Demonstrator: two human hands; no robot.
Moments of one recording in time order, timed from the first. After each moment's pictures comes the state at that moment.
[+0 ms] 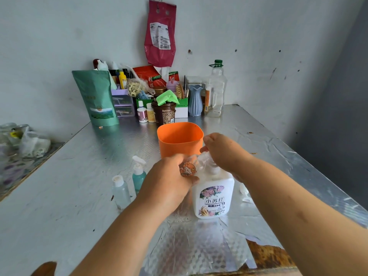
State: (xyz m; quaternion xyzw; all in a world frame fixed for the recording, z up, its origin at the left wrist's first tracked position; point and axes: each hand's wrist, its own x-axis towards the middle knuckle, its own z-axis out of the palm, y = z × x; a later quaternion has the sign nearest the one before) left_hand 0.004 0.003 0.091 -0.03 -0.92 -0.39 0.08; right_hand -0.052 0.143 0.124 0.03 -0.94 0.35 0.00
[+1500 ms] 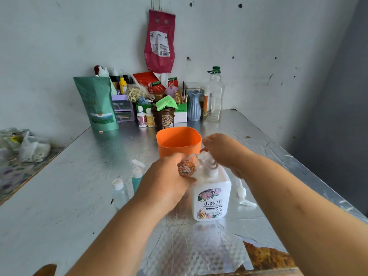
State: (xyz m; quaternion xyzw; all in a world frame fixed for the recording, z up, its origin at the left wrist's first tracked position) left_hand 0.007 0.003 0.102 -0.04 -0.92 -0.38 0.08; right_hand -0.047 0.146 0.138 0.02 -0.93 0.36 -0.02
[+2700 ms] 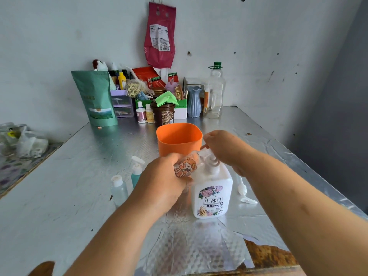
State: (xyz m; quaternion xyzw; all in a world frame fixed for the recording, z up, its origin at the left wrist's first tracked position) left_hand 0.003 -0.006 0.089 -0.05 -0.91 -0.40 0.08; right_hand -0.058 0.148 0.131 0.01 -0.92 0.38 -0.01
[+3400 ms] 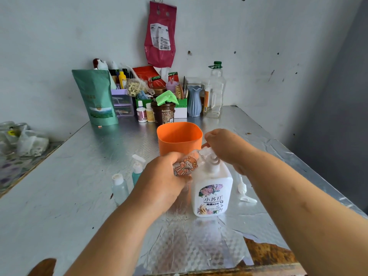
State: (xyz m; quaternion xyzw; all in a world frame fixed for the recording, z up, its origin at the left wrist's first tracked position) left_hand 0.007 -0.009 0.088 -0.05 -0.90 -0.42 0.08; right_hand -0.055 0.149 0.132 0.03 -0.93 0.37 0.01
